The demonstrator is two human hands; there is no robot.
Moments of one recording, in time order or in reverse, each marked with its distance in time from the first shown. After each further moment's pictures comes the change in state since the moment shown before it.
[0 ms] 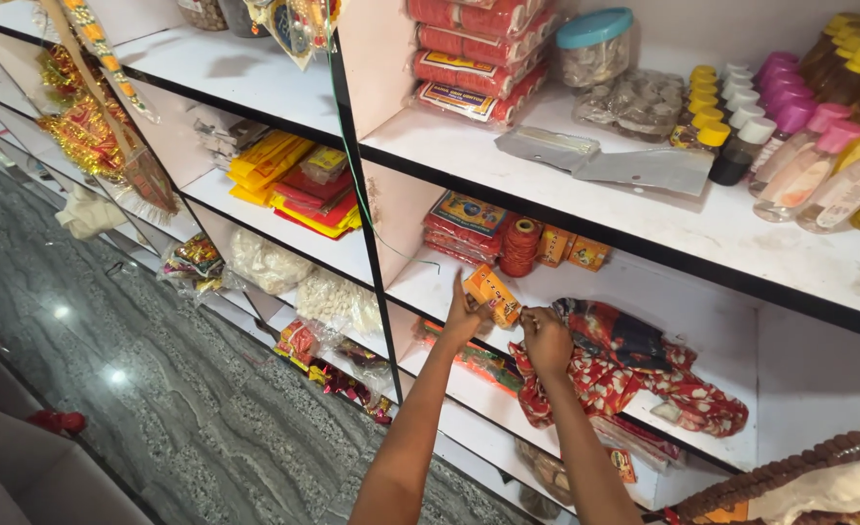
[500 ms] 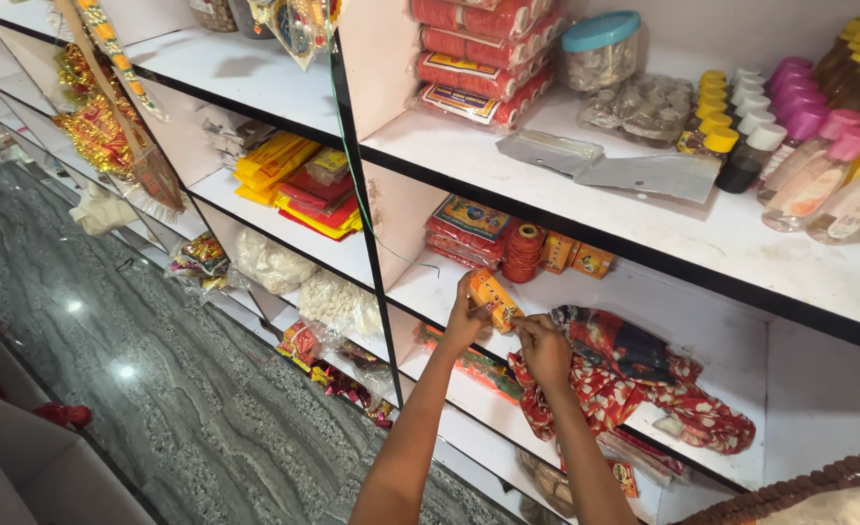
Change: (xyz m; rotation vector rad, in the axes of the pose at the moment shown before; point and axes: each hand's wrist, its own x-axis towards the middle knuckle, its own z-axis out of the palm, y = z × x) left_hand -0.008 0.012 0.006 0.009 -0.076 0.097; right_hand -0.004 -0.020 -0.016 0.024 -0.075 -0.044
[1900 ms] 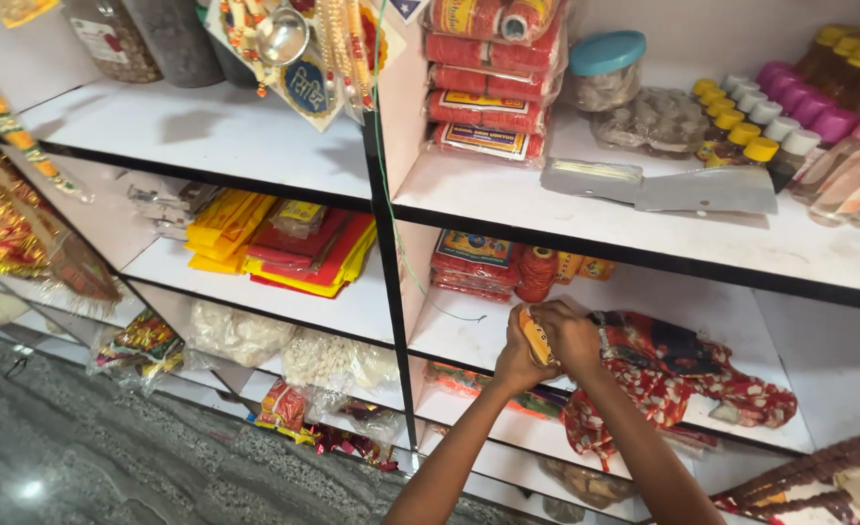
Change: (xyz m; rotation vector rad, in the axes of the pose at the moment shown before) left_hand 0.004 0.004 -0.007 0.580 -0.298 0.018; right_hand 0.059 -0.044 0.032 -0.371 -0.002 -0.155
